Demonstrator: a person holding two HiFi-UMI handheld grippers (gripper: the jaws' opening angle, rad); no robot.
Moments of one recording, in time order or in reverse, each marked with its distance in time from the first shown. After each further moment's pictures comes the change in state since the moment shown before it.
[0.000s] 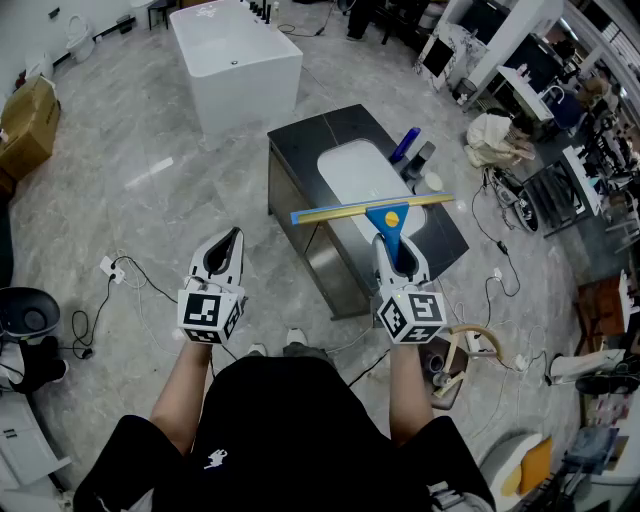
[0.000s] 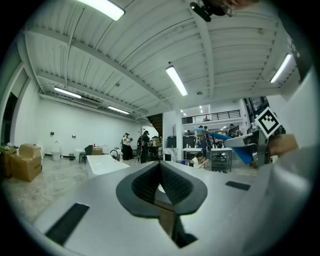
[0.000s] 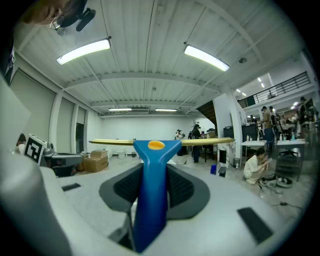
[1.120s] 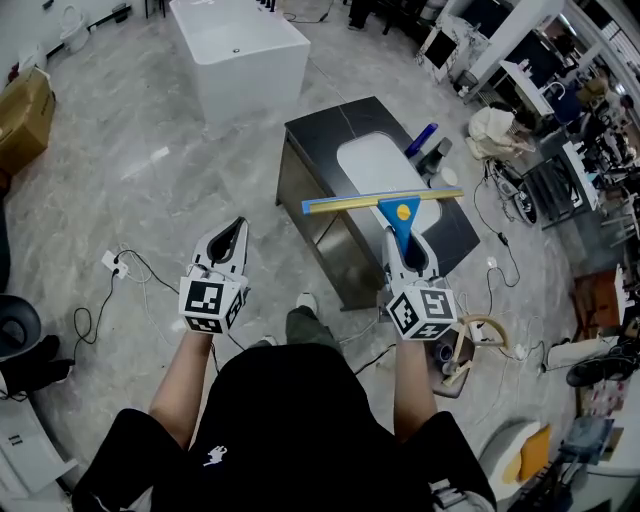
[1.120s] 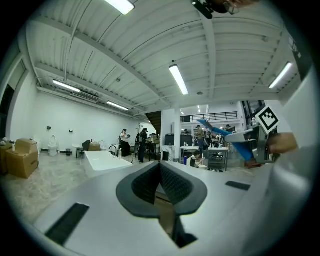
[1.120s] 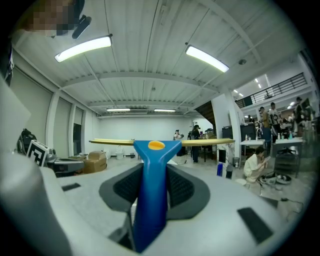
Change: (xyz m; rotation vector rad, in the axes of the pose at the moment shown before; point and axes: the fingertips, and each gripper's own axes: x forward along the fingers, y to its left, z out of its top) left arm -0.014 0.075 -0.016 -0.027 0.030 -0.040; right arm 0.027 0.065 0.004 0.016 -0.009 -0.022
